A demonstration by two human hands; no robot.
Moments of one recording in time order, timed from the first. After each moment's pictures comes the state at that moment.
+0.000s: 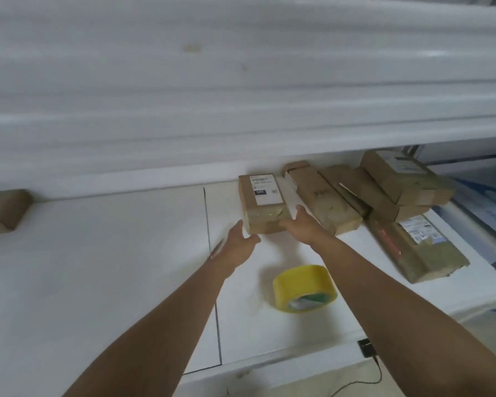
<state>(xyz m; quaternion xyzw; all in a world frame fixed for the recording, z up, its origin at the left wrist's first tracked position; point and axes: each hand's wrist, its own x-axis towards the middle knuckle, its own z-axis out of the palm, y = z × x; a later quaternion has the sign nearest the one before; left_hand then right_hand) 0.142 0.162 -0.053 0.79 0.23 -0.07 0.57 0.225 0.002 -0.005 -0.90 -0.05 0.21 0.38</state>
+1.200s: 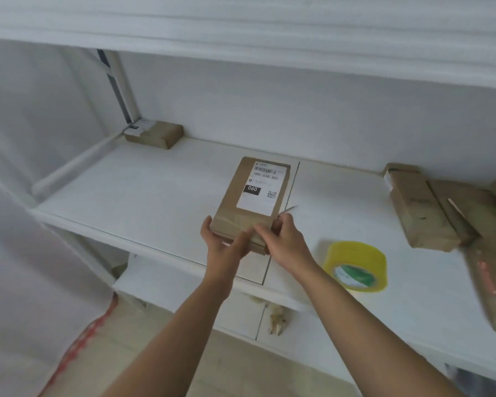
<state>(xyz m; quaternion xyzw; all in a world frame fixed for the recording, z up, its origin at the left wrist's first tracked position) -0.091 0.127 -0.028 0.49 0.37 0.35 0.71 0.025 0.054 0.002 -0.81 -0.31 0.27 0.42</state>
